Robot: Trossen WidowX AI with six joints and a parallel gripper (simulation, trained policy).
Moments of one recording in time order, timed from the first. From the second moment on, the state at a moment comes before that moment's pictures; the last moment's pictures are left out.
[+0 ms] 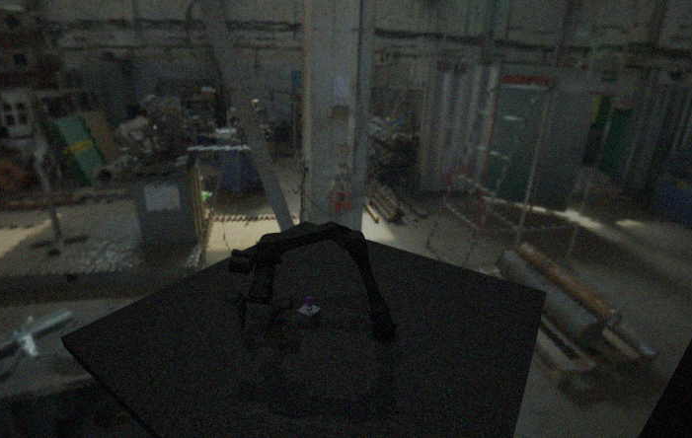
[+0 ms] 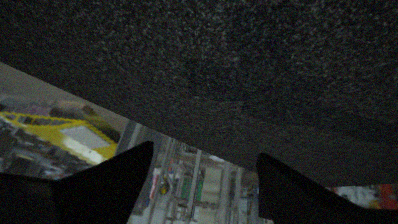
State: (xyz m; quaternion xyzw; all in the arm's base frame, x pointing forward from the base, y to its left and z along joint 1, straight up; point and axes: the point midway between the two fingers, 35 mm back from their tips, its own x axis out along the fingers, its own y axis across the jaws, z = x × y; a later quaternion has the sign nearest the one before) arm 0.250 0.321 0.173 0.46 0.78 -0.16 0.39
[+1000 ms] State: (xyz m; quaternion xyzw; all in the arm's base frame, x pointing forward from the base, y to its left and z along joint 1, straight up) arm 0.330 0.222 0.162 0.46 0.72 -0.22 0.48
